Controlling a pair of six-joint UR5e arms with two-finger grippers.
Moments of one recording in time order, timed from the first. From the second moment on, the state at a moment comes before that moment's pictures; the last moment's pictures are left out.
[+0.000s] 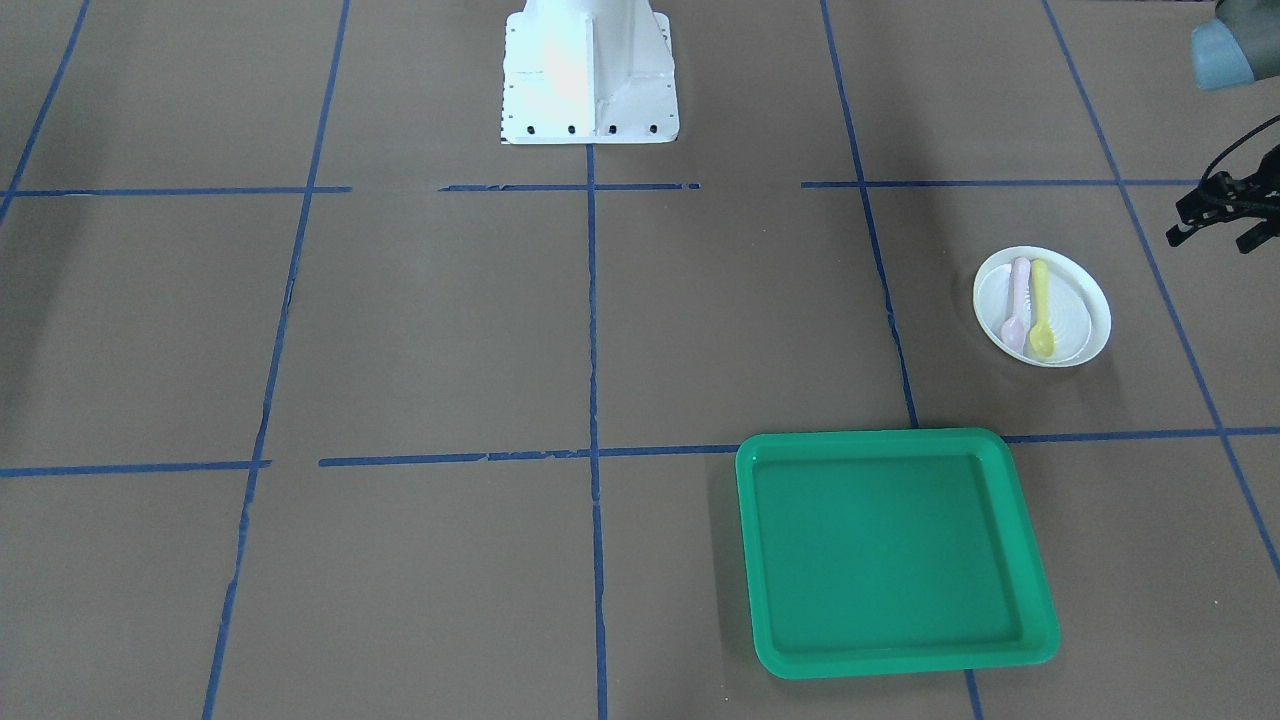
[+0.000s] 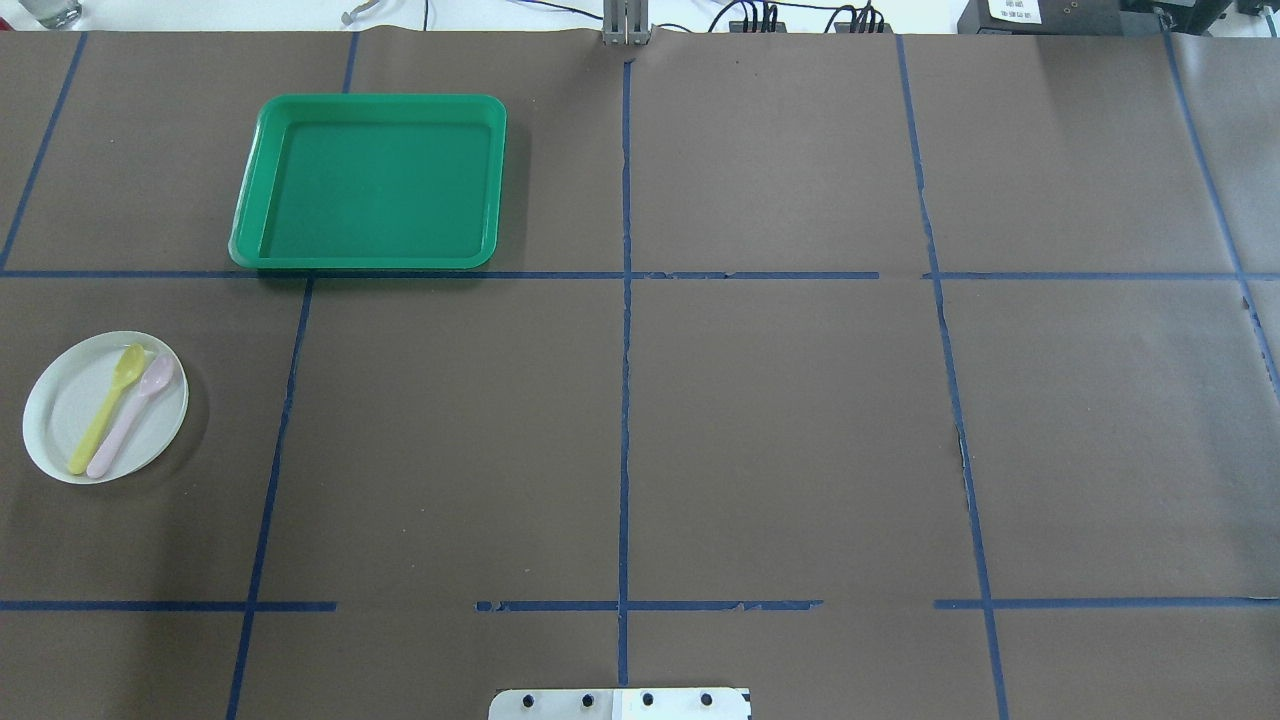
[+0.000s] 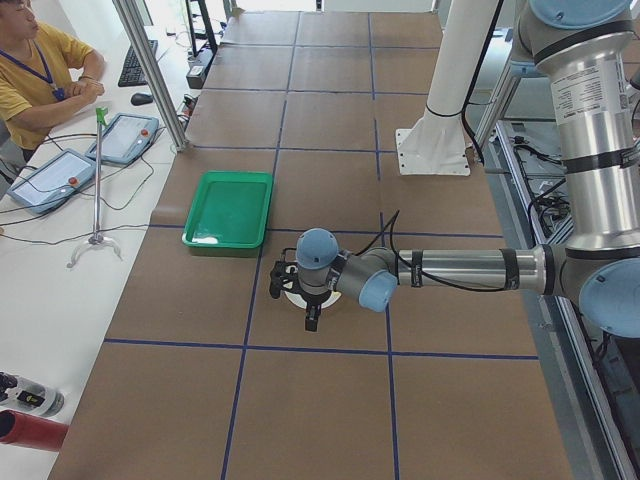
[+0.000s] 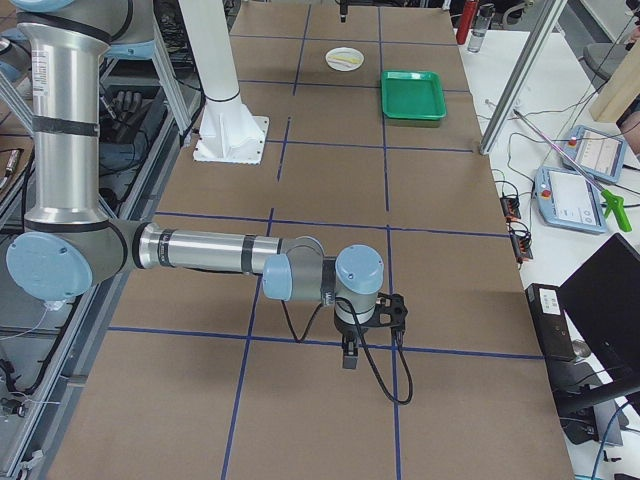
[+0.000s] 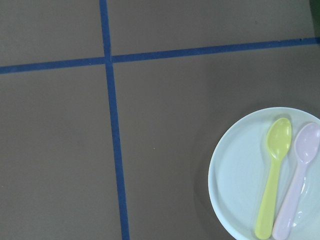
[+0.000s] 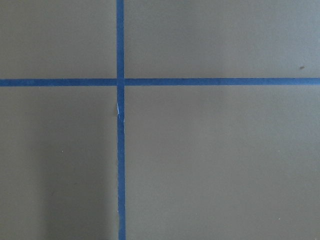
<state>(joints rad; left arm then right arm) -1.25 -1.32 -1.70 -2.11 -2.36 -0.42 1.58 -1.65 1.62 -1.53 2.28 0.03</state>
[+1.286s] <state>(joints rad) -1.09 -1.51 -1.38 -2.36 -2.36 -0.71 1.58 -1.65 1.62 -1.53 2.28 0.03</state>
